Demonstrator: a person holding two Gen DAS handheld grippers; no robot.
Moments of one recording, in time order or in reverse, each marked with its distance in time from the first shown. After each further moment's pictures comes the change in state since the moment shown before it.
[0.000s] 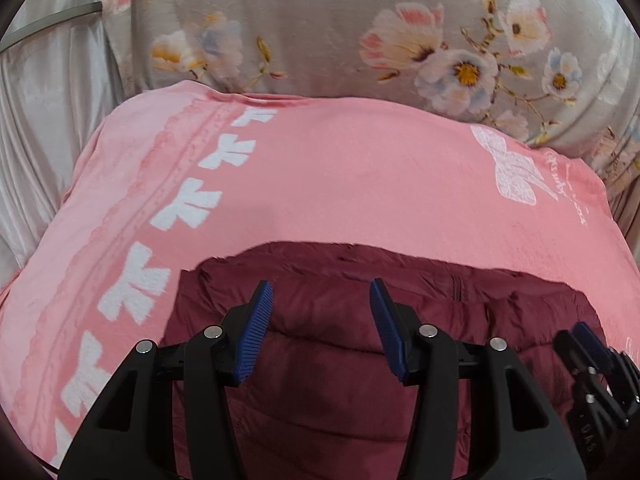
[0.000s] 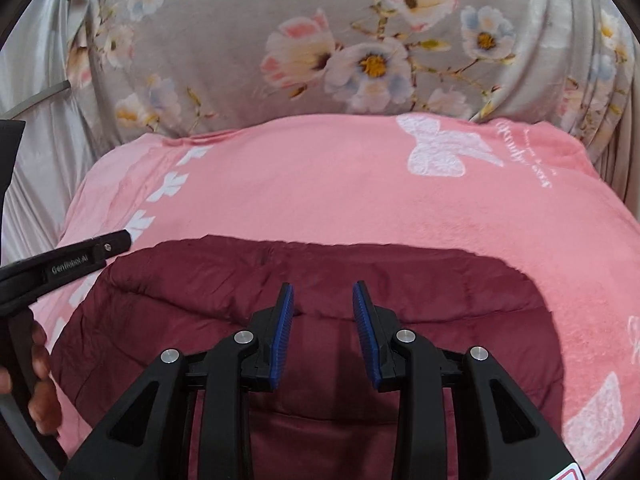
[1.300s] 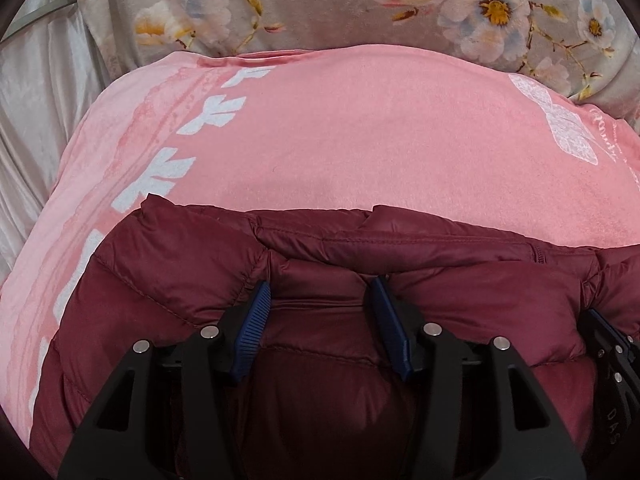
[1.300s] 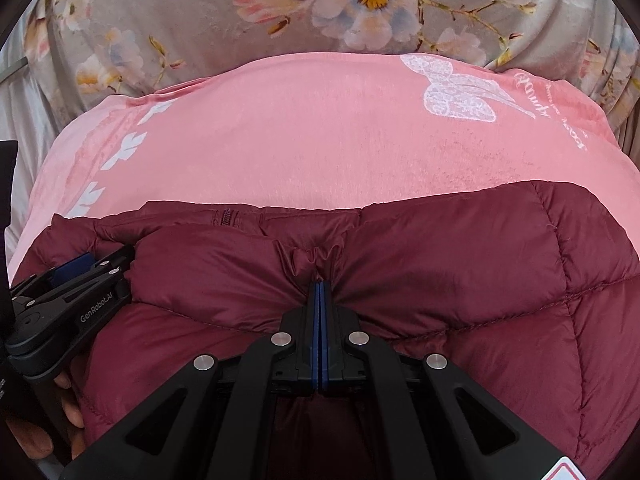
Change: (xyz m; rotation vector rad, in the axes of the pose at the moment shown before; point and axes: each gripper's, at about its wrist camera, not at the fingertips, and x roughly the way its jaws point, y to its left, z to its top) left arm 0.112 -0.019 -0.019 0.041 0.063 0.125; right arm 0.111 -0.006 -0.004 0.019 0.128 -0.055
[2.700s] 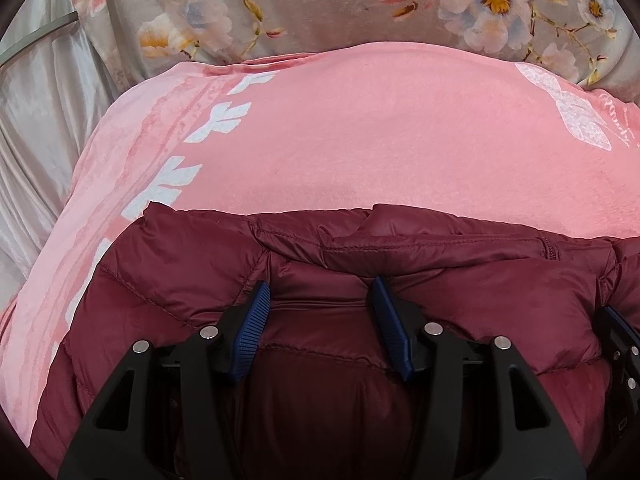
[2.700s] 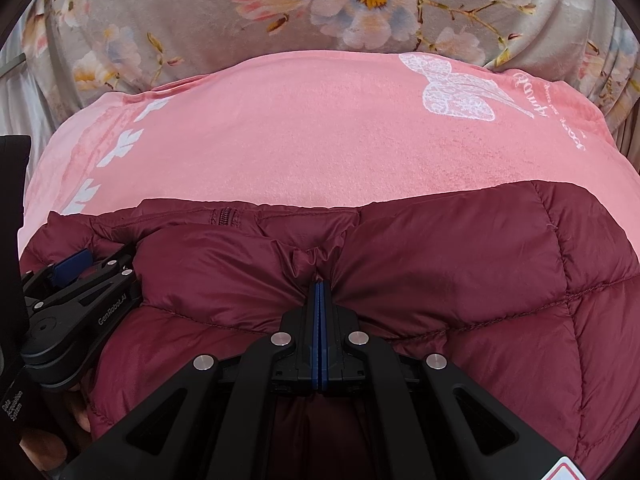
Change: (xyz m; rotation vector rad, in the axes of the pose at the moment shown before) left arm 0.006 -0.012 -0.001 0.041 -0.014 0.080; right arm 0.003 0.000 -0.001 -0.009 0.000 -0.014
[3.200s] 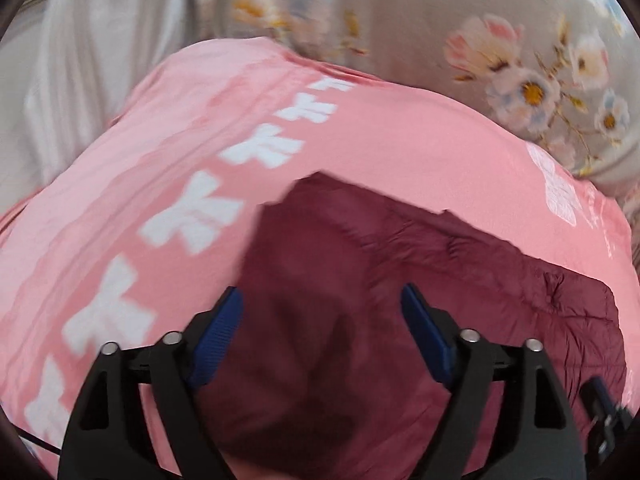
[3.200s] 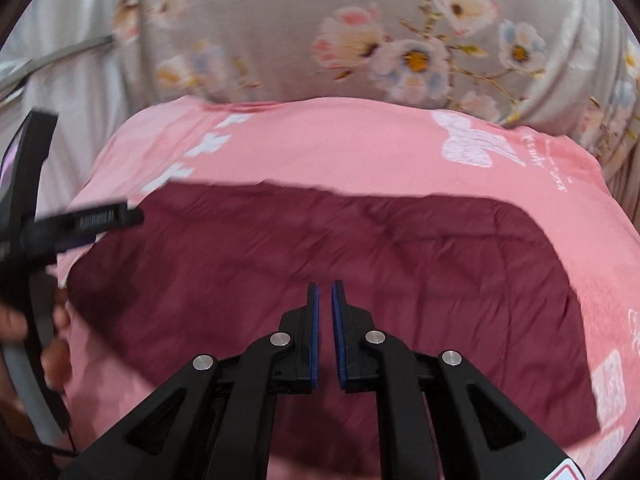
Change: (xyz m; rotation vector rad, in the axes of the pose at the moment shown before) left arm -0.103 0.135 -0.053 -0.314 0.009 -0.114; right arm -0.142 0.044 -0.083 -0.167 -0.135 0.103
